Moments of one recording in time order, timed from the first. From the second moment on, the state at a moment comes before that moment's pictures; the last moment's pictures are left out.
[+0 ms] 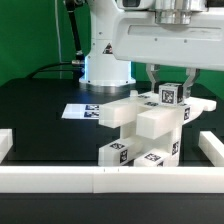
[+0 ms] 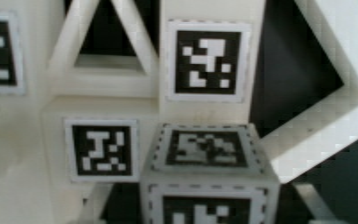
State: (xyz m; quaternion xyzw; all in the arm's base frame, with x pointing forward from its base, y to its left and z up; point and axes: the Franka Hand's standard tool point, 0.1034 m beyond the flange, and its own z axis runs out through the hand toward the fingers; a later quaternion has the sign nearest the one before) arm 0.587 0.063 0.118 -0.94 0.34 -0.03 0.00
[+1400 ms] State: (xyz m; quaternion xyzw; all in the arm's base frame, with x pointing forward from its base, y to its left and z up) arm 0.586 0.072 0.116 -0.80 0.60 -0.02 0.02
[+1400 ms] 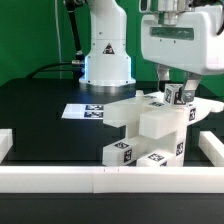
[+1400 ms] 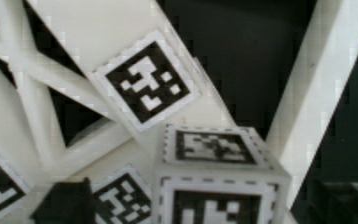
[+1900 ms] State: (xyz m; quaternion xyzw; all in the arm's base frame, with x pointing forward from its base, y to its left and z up) arm 0.585 0.077 0.116 -0.90 0.44 -0.03 0.01
